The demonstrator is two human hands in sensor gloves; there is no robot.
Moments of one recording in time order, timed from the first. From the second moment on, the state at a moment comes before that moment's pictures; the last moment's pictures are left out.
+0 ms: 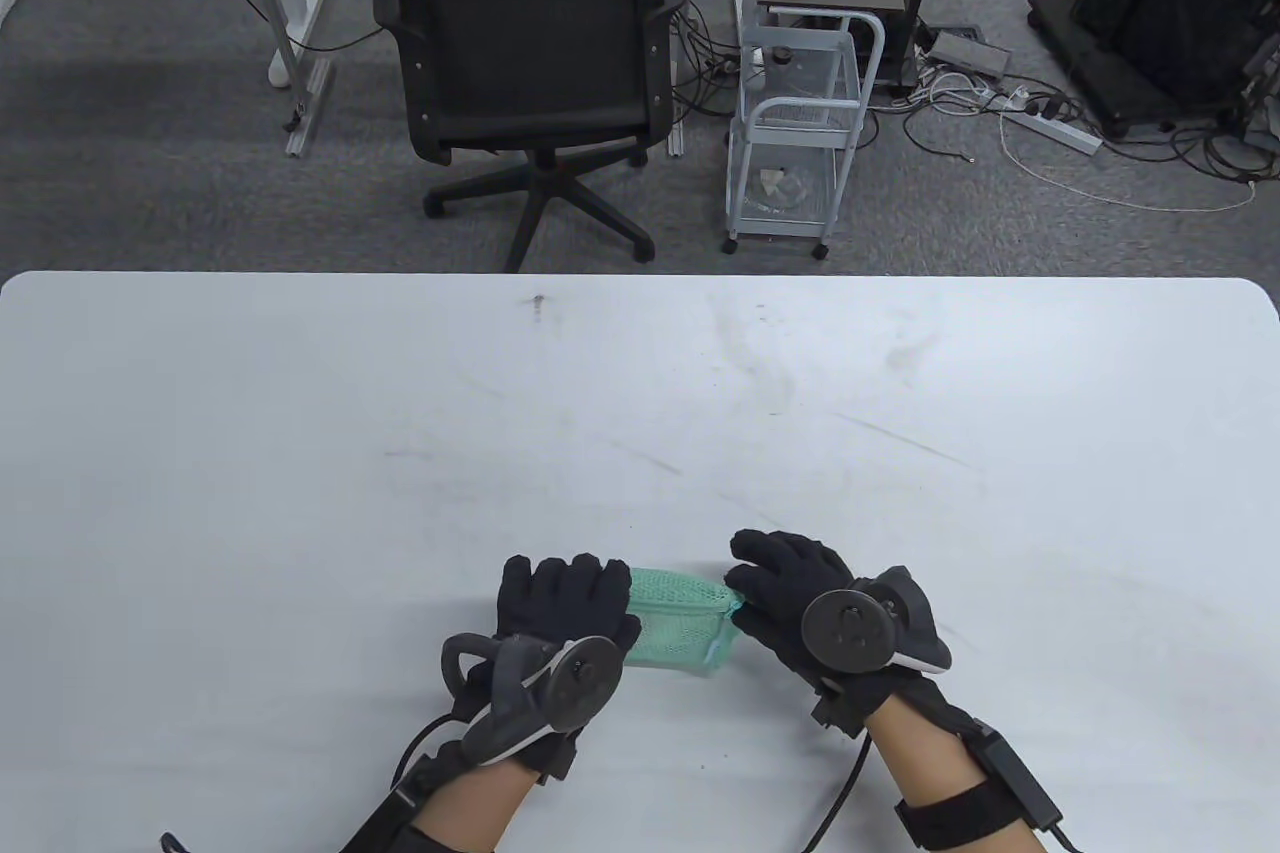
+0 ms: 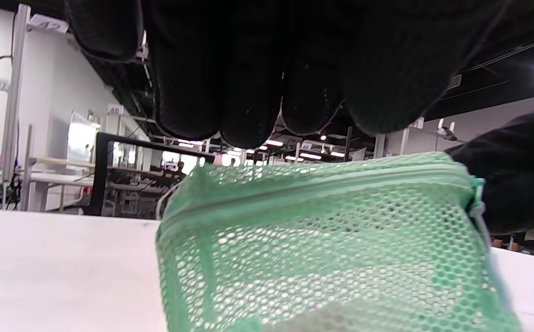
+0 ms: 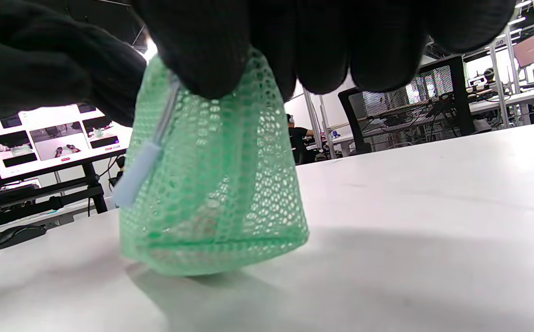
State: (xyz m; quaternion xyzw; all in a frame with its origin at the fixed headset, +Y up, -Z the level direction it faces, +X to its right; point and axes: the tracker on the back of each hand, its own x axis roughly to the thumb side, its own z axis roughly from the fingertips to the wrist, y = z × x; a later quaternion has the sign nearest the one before) left_hand -0.096 -0.711 -0.223 0.13 -0.16 0.07 0.98; right_hand 0.156 -0.747 -0.282 0.32 -0.06 0.92 0.20
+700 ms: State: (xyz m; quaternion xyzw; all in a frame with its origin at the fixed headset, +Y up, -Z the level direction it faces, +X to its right) left_hand -0.065 -0.729 -0.214 0.08 -0.19 0.06 0.98; right_hand 0.135 -0.739 -0.259 0.26 -0.10 0.93 0.25
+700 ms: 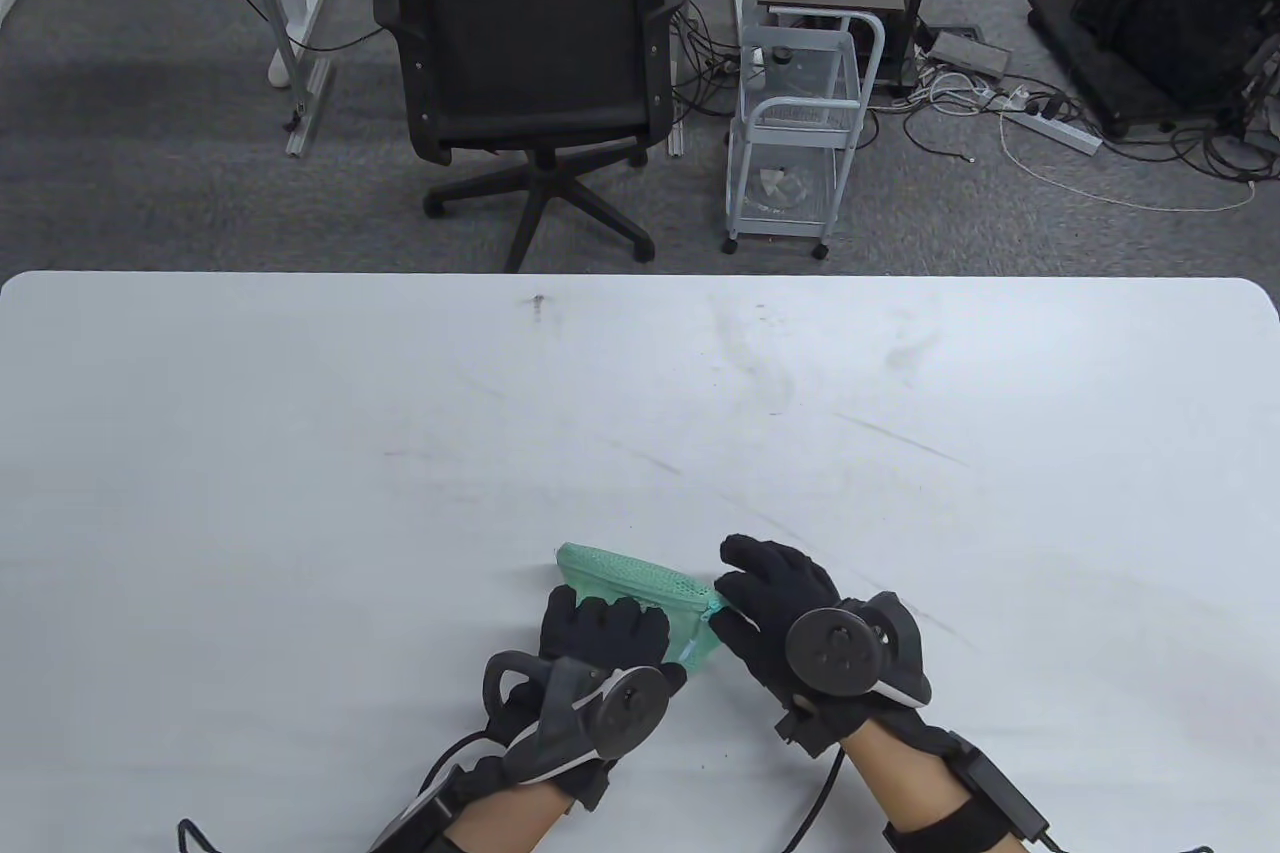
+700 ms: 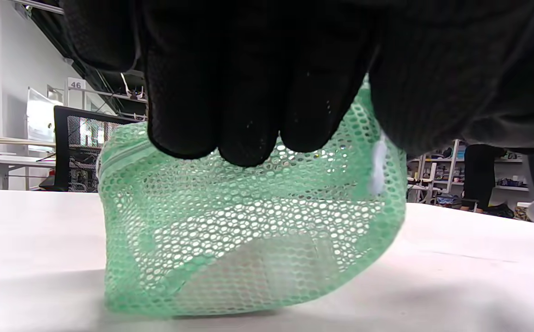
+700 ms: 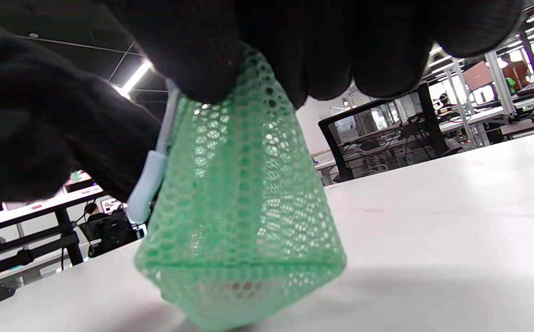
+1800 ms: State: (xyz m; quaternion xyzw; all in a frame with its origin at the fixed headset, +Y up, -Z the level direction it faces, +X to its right) left_hand -0.069 -0.728 -0.213 0.13 -0.14 0.07 0.98; right_hand 0.122 -0.730 -0.244 0.24 -0.12 0.93 0.25
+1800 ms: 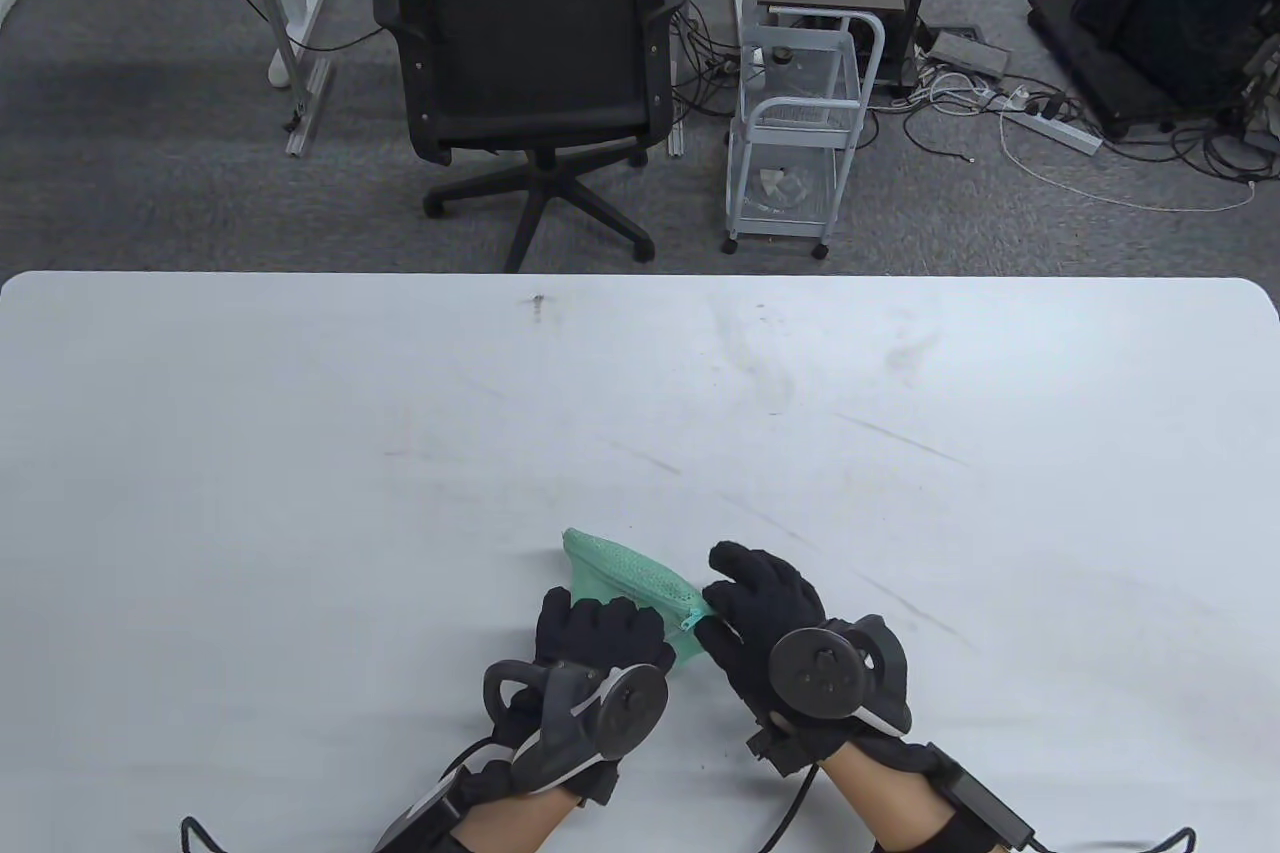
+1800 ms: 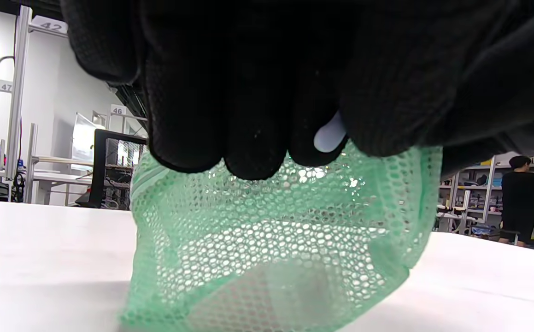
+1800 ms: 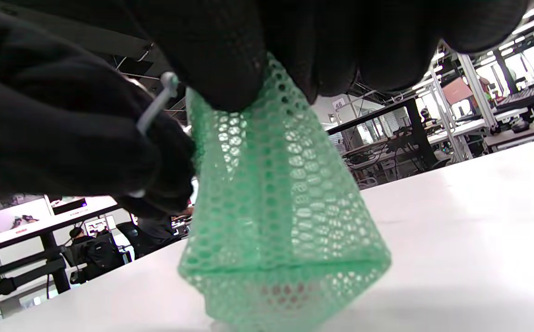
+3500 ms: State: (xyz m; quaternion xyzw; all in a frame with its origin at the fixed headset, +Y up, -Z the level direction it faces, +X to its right) left_hand -0.101 -0.717 -0.228 0.15 -0.09 0.08 0.98; right_hand 0.138 -0.731 -0.263 0.28 -0.14 0.94 0.17
